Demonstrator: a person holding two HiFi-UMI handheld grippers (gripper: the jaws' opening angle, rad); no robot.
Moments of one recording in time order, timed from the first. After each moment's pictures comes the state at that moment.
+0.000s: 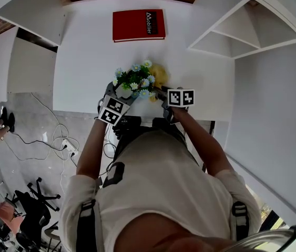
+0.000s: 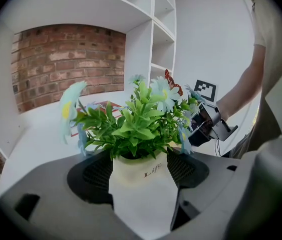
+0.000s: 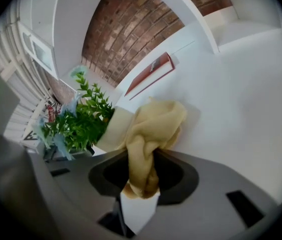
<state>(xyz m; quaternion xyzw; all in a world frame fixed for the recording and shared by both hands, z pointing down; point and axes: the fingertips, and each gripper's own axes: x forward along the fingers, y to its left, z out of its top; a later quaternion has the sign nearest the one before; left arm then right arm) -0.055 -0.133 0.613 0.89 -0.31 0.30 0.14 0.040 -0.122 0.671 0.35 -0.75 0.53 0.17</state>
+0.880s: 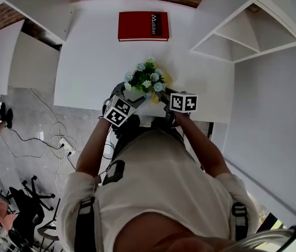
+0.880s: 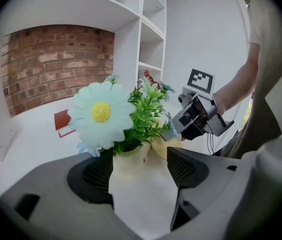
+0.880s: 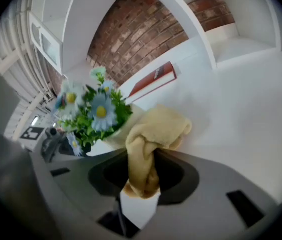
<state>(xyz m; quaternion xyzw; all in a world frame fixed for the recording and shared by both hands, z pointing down) -0.034 -0.103 0.621 0.90 -0.27 0.31 0.14 0.048 -0.111 0.650 0.38 -0.77 0.49 0.17</state>
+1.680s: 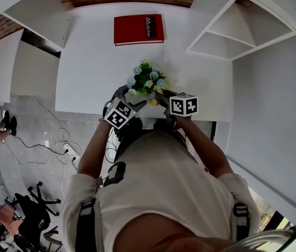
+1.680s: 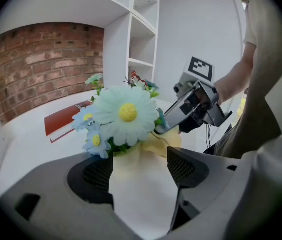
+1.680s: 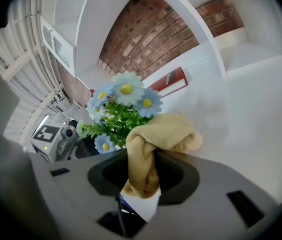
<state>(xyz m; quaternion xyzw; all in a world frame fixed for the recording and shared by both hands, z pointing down) -0.017 -0.095 0.621 0.90 -0.23 0.33 0.13 0.043 -0.107 0.620 0.35 -0.80 0.47 0.15</state>
